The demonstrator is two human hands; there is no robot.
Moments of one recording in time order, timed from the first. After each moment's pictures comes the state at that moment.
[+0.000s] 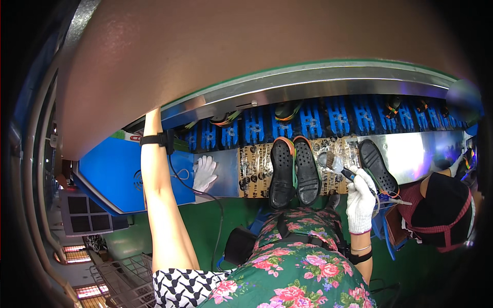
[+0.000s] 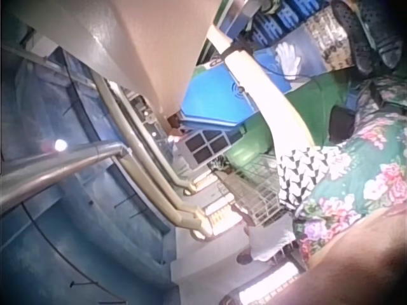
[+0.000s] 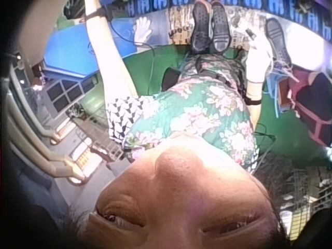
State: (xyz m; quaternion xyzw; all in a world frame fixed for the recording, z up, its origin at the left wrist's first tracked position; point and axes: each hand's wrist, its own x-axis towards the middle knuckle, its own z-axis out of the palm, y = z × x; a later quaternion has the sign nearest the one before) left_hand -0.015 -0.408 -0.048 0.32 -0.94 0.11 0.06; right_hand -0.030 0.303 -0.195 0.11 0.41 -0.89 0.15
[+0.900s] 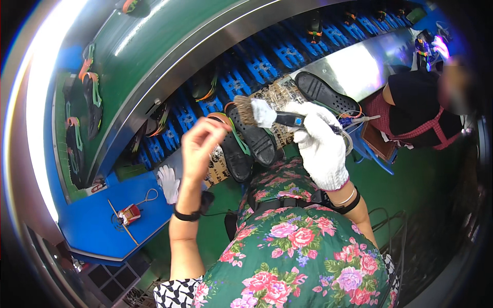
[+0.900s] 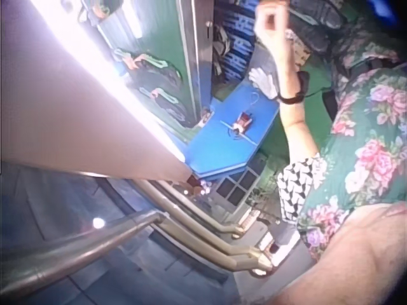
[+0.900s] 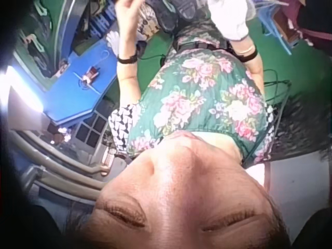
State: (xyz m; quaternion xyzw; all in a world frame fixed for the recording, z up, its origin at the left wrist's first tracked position) left_hand 0.024 0.028 -0.119 0.02 -0.73 -0.68 0.02; right_hand -0.010 0.299 -0.097 0.08 0.32 -0.93 0.15
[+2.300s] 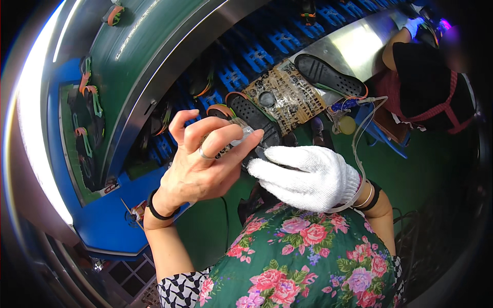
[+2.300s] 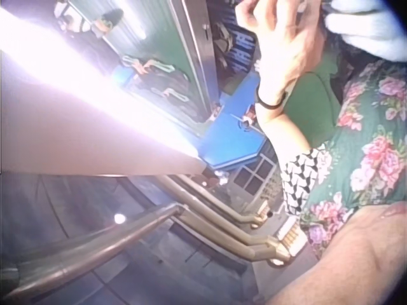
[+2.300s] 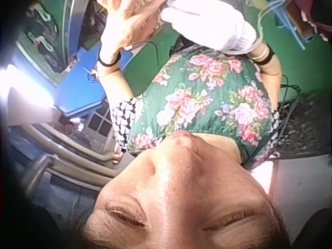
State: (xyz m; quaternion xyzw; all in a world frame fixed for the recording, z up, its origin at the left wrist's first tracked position) left_hand 0.014 0.077 -0.001 -0.36 -0.93 -0.08 0.05; right_hand 0.005 0.324 -0.070 -0.53 0.71 -0.42 -0.17
